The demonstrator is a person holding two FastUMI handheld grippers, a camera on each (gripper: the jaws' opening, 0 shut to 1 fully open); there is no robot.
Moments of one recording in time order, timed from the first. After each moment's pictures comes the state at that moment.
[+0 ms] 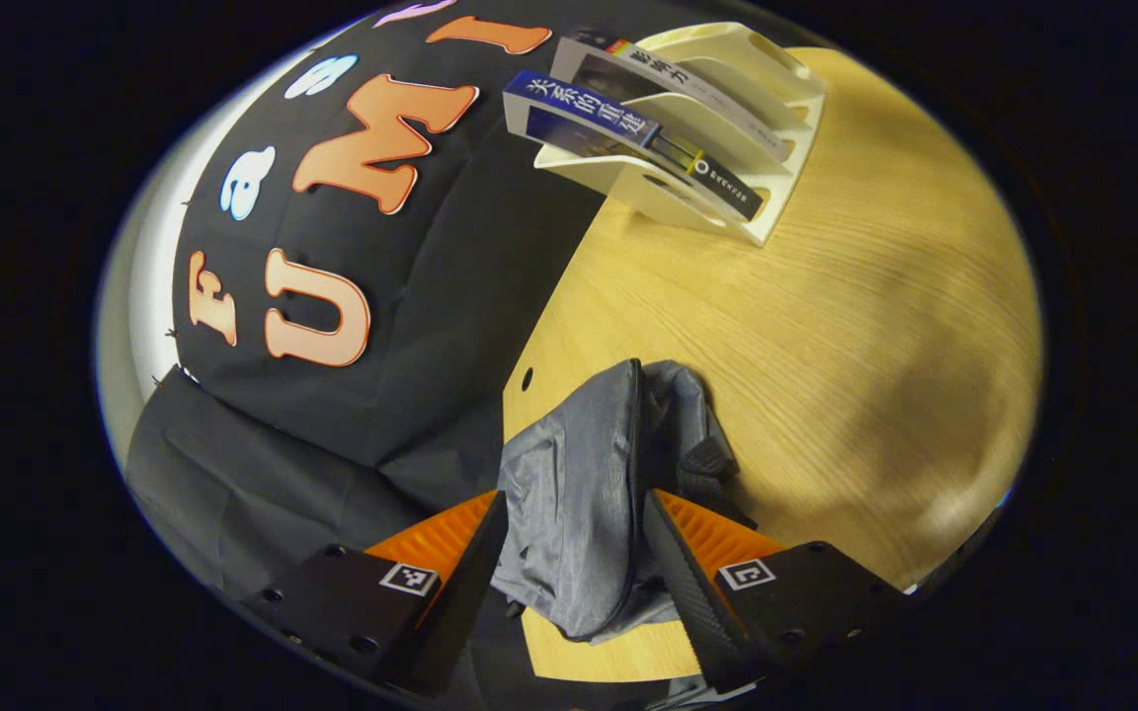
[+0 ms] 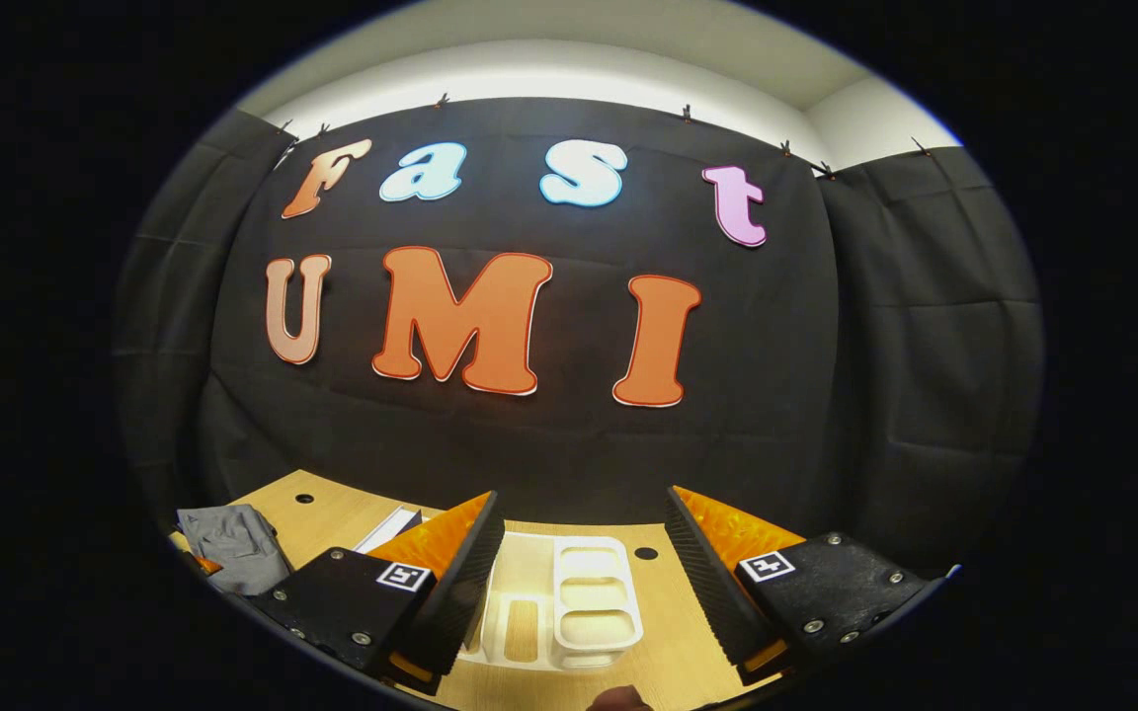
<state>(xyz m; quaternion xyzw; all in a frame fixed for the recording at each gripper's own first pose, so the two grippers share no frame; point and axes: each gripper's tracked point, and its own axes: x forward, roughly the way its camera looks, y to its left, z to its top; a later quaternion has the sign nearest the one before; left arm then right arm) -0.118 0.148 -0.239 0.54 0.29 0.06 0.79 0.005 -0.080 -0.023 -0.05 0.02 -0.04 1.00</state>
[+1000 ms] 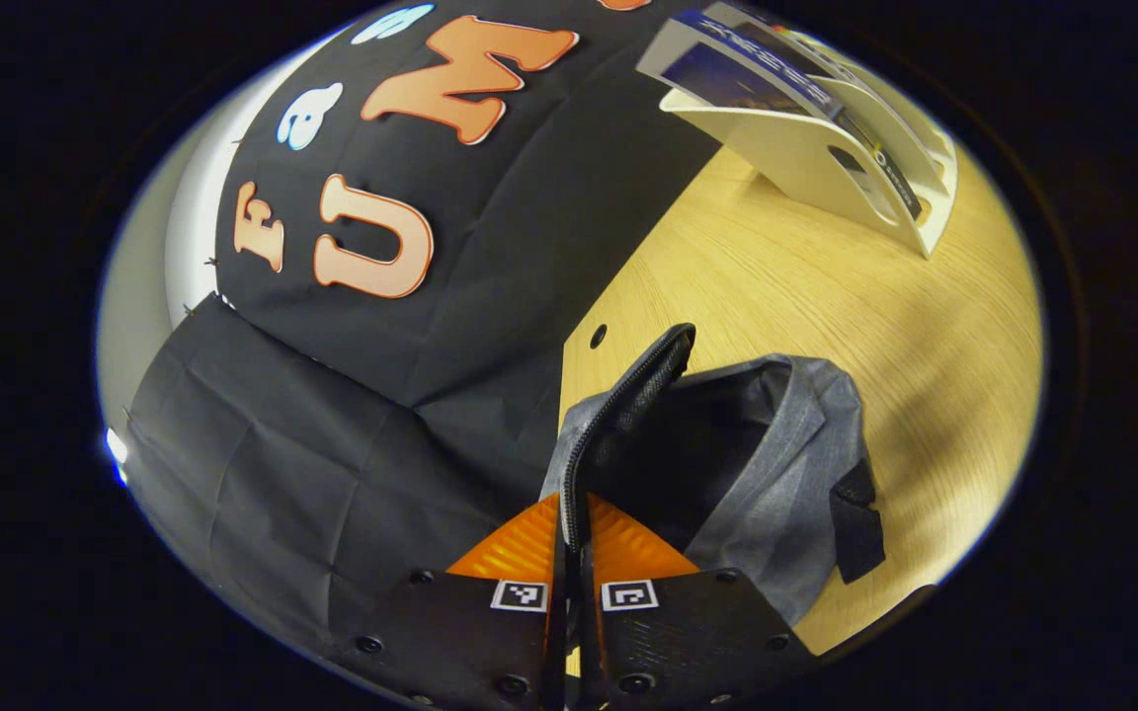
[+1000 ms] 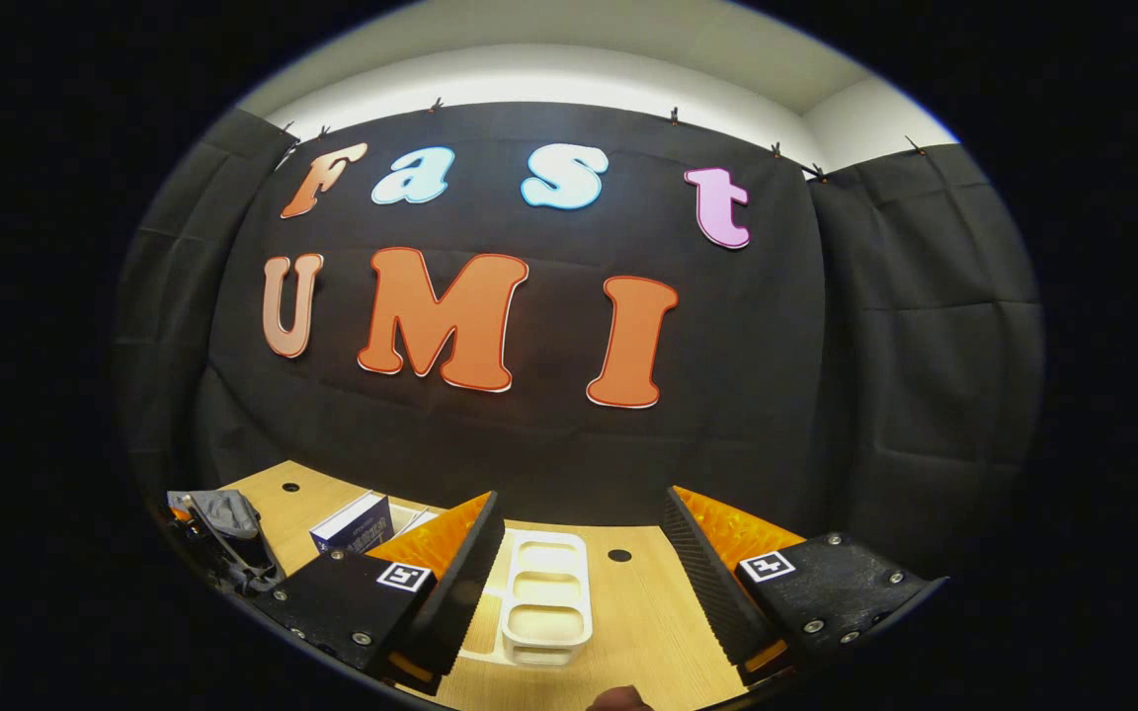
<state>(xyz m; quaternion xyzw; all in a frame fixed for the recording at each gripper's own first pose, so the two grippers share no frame) -0.069 0.219 -0.188 0.47 0.30 0.17 0.81 -0.002 -0.126 -0.028 -0.06 0.02 -0.05 1.00</state>
